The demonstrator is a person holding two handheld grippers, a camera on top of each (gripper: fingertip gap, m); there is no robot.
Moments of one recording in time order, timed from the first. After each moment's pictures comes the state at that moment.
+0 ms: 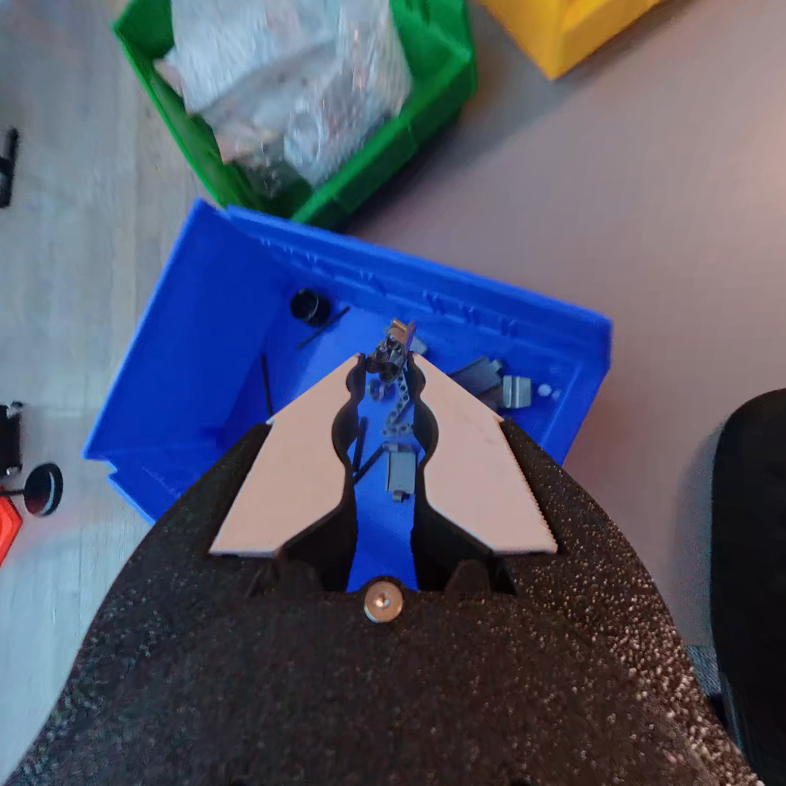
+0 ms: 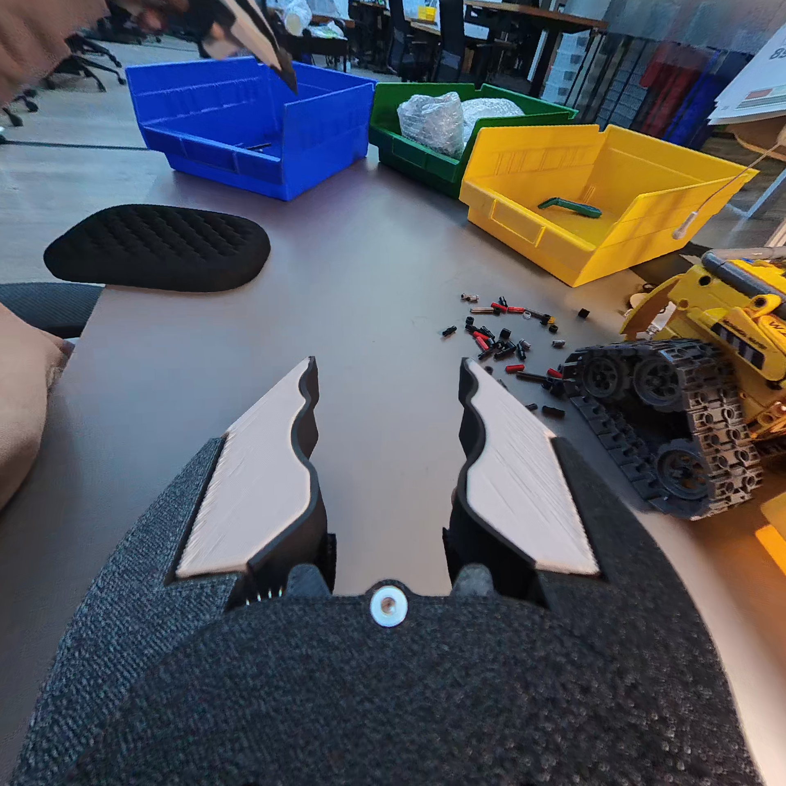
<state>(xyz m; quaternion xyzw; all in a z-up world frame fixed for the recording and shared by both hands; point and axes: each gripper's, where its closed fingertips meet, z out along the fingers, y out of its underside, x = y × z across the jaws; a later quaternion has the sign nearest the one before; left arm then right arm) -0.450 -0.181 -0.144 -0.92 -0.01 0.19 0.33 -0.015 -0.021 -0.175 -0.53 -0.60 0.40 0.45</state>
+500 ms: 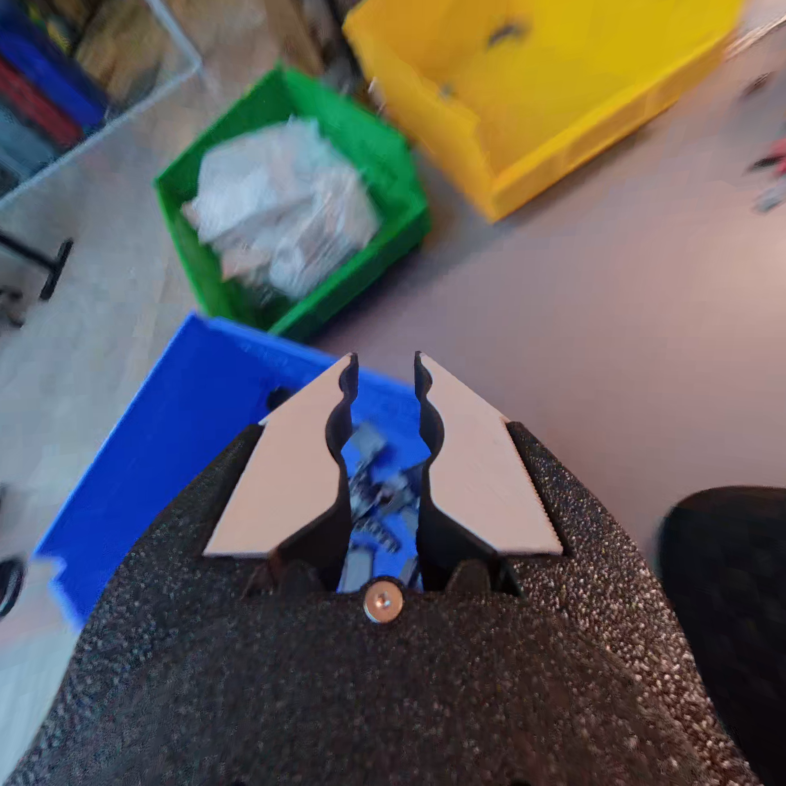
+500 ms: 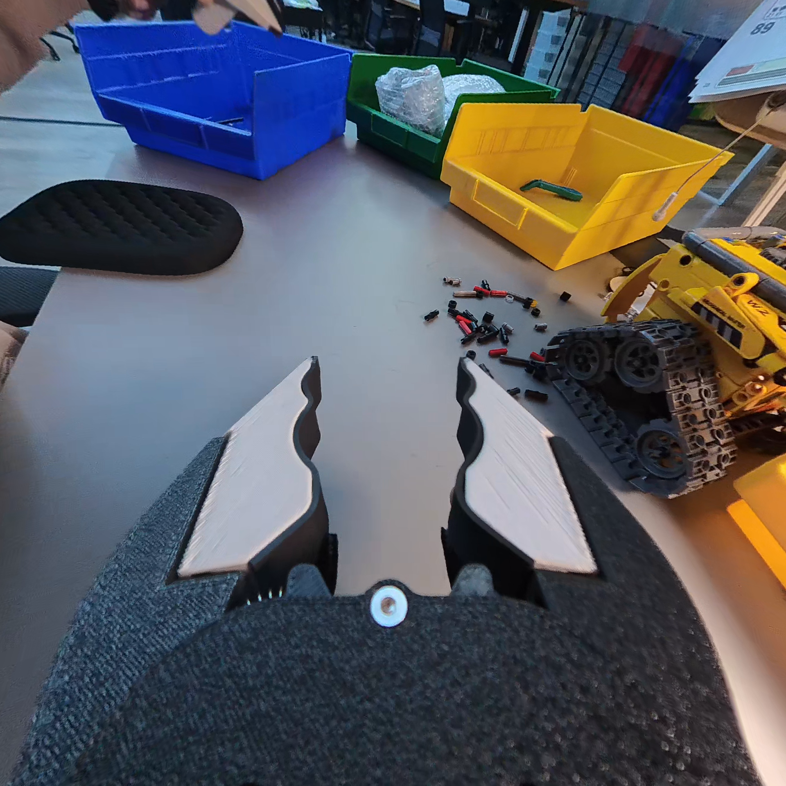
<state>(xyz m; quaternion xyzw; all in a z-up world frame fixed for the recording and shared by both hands) -0.407 -0.127 -0.118 -0.87 0.02 0.19 0.45 -0.014 -0.010 -0.184 -0.54 -0.60 0.37 0.45</state>
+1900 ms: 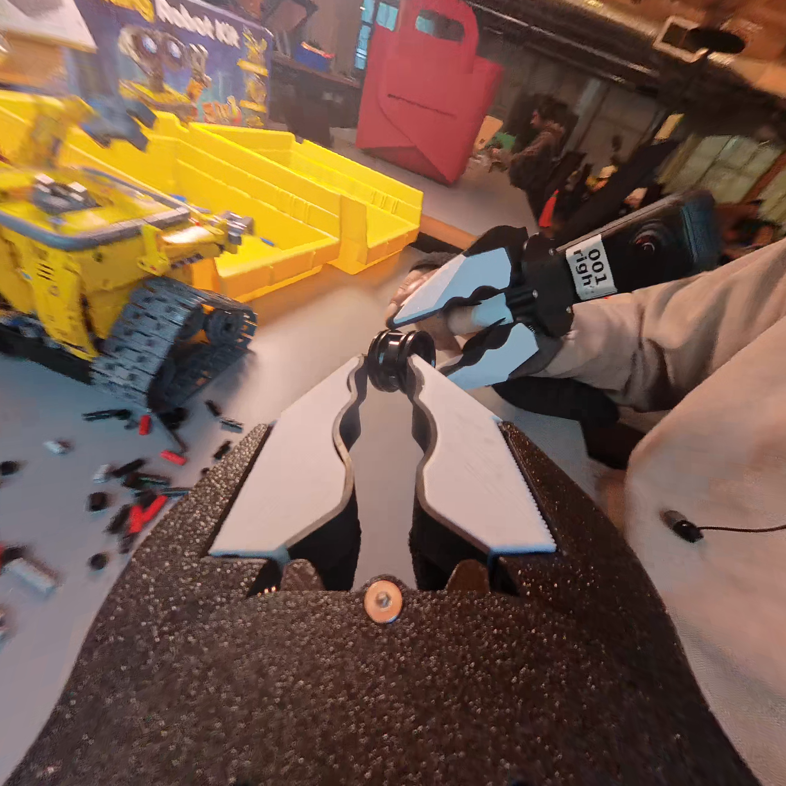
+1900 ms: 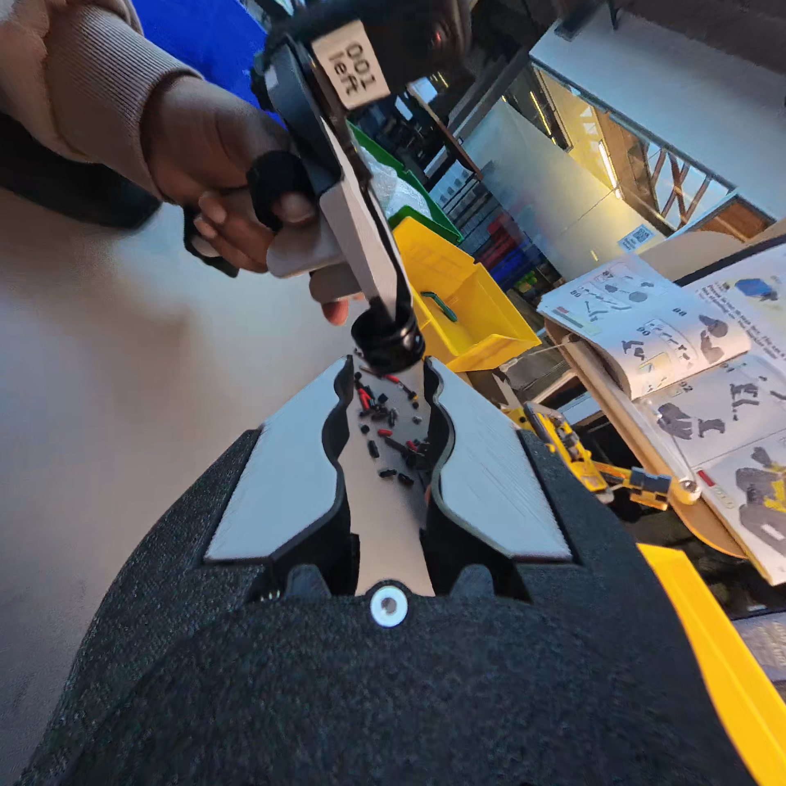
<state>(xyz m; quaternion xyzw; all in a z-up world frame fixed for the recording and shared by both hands) -0.042 -0.011 -0.126 -0.71 0.27 -0.39 0.52 -0.032 -0.014 -0.136 -0.38 -0.65 0.21 0.63</state>
